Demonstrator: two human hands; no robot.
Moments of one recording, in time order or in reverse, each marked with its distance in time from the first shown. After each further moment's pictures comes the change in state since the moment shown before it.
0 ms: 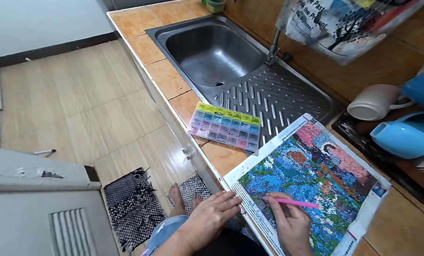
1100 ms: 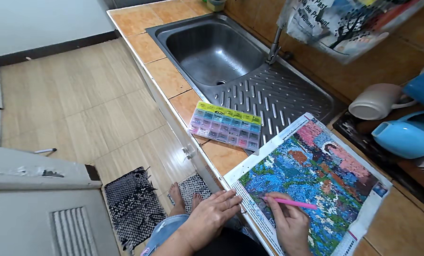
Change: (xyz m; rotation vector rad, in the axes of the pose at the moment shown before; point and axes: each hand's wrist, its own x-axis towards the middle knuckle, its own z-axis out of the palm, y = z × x) left_hand -0.001 0.001 0.000 -0.016 0.004 -0.009; right_hand -0.003 0.001 0.002 0.011 -0.001 0.001
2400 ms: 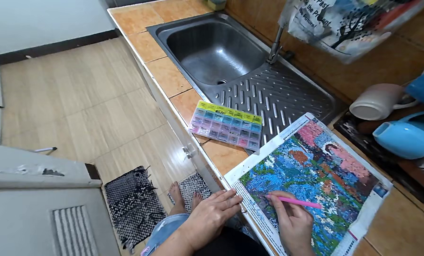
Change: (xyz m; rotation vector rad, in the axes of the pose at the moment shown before) left_hand 0.000 0.000 0.001 -0.011 0.003 0.001; right_hand 0.004 0.002 -0.004 -0.020 0.018 -0.012
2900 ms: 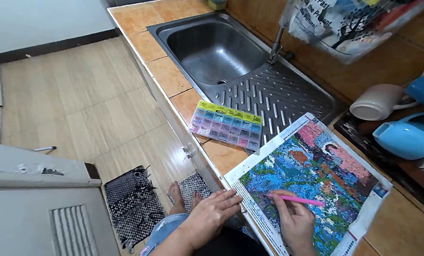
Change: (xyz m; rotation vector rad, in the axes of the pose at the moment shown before) left_hand 0.001 -0.001 -0.001 0.003 -0.004 0.003; right_hand 0.004 -0.003 -0.003 -0.003 0.001 0.049
